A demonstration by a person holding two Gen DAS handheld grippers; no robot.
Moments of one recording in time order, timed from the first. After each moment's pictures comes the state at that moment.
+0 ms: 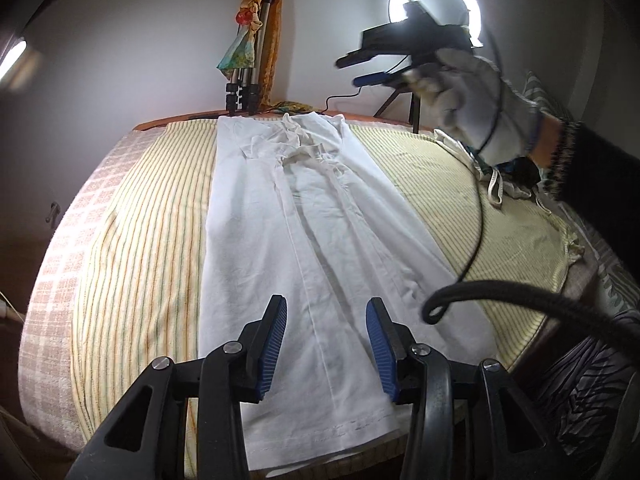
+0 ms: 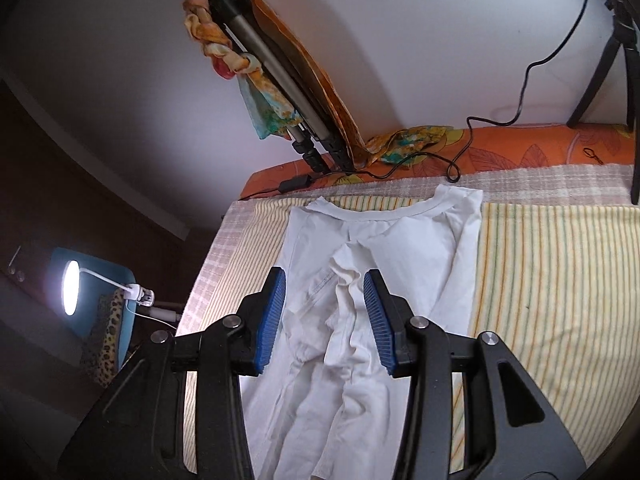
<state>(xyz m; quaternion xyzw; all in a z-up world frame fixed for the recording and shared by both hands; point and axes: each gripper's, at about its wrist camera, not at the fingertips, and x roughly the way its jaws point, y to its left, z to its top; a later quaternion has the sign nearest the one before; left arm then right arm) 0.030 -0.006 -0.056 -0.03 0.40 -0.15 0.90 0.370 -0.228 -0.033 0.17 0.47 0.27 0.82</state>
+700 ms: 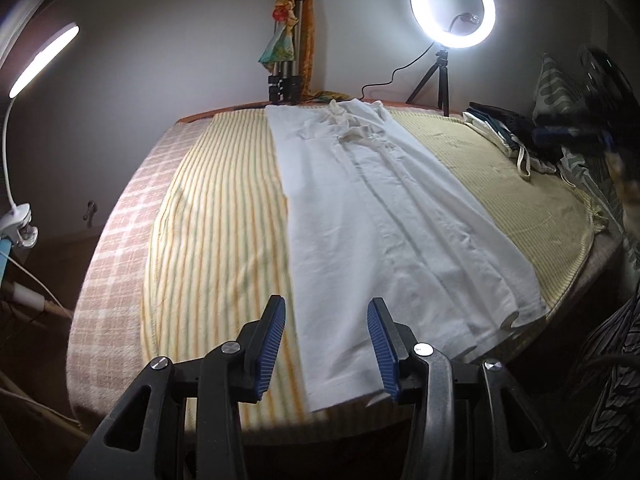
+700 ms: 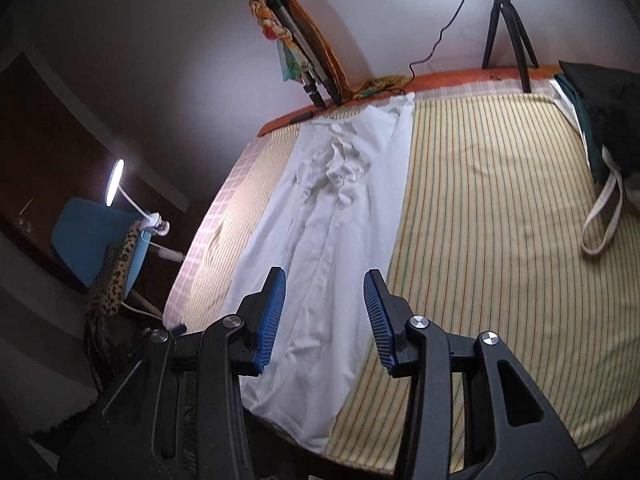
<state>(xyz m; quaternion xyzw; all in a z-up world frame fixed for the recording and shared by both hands) -0.006 0.053 -0.064 0.01 0.41 -0.11 0.90 0.127 -0.289 -0.024 0.15 0.49 0.26 0.82</state>
